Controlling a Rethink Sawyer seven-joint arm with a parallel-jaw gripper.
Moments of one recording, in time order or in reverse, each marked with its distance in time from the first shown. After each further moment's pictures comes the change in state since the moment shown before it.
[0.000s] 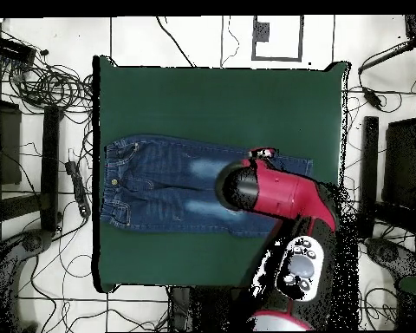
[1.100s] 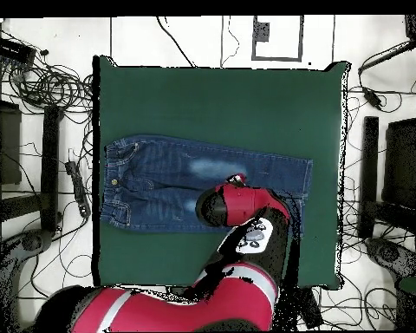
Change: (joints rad) arm 0.078 0.194 0.013 0.033 -0.119 -0.095 0.000
